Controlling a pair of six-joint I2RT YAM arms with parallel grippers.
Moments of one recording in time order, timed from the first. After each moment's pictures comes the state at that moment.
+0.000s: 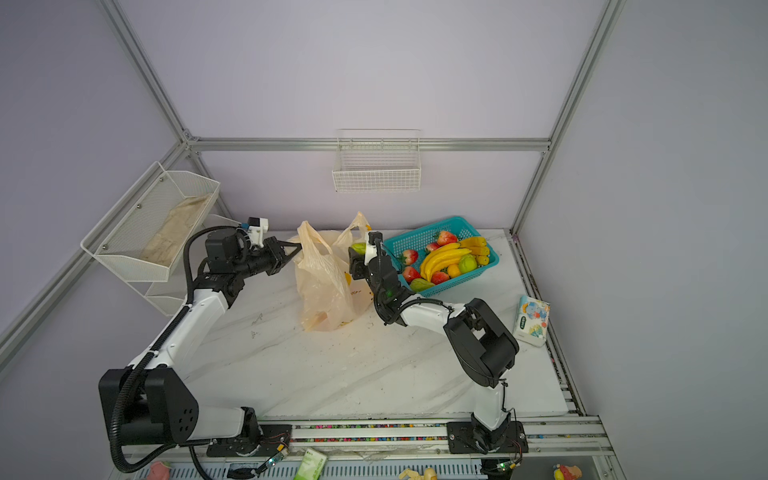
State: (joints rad) left arm 0.02 1.38 1.15 -0.12 0.73 -0.81; right arm 0.75 1.89 1.19 0.61 0.28 0.28
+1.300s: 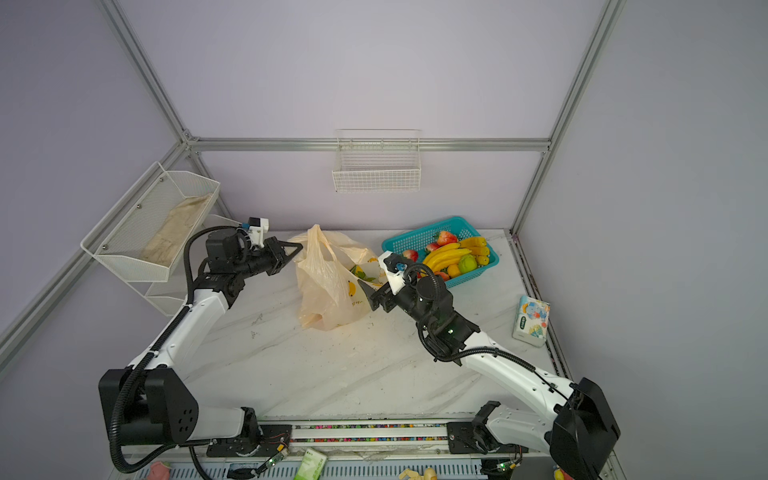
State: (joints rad) left arm 0.02 1.38 1.15 -0.12 0.73 -0.80; right arm 0.75 1.22 0.87 0.34 0.00 -0.09
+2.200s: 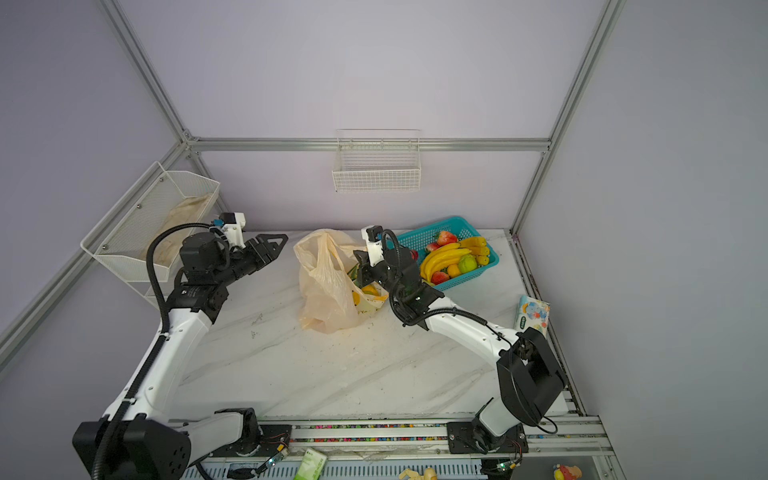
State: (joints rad) left arm 0.01 1.14 1.15 -0.24 0.48 -0.61; right arm 0.73 1.54 1.15 0.31 -0.02 0.21
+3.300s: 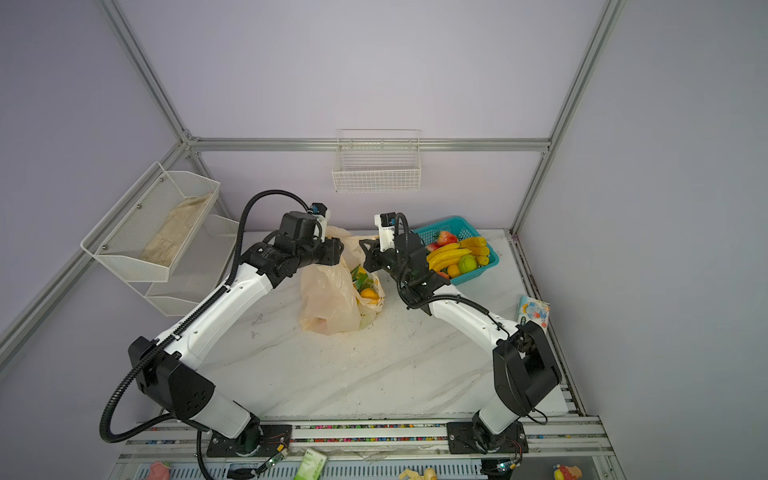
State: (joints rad) left arm -0.48 1.60 1.63 -0.67 -0.13 -0.23; right arm 0.63 1.59 1.23 0.26 -0.17 0.38
